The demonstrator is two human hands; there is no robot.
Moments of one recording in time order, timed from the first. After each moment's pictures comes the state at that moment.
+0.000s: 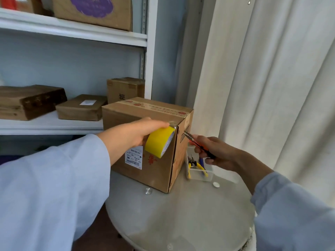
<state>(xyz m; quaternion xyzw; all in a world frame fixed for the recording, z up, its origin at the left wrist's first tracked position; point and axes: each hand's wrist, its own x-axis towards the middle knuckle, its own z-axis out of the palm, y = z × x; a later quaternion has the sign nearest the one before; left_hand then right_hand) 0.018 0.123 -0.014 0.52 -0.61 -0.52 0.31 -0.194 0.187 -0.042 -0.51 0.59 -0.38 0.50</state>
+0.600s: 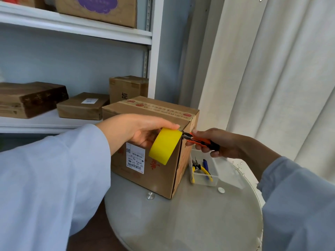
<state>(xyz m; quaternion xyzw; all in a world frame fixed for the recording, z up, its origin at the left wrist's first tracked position) 0.028 0.116 0.011 0.49 -0.63 -0.58 0.16 -0.193 0.151 -0.008 -0.56 0.62 -0.25 0.49</state>
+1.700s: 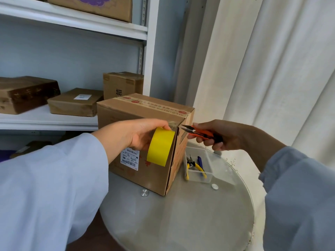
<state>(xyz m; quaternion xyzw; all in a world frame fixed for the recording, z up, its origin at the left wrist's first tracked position) 0.025 0.109 -0.014 0.46 -0.58 -0.65 0.18 -0.193 0.161 0.016 -0.50 0.61 -0.25 0.56</state>
